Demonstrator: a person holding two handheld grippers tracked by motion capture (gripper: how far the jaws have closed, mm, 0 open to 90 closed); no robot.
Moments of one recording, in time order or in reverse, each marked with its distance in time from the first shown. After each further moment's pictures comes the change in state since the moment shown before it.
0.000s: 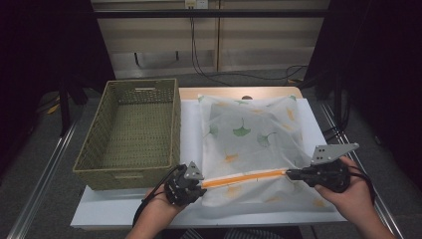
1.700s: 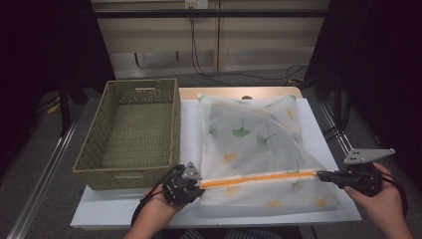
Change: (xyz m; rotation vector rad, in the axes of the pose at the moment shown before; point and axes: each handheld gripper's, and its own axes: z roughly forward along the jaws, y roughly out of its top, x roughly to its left) left arm 0.004 -0.003 -0.001 0.014 -0.011 0.012; right arm -0.039 -0.066 -0.035 0.041 -0.136 0.191
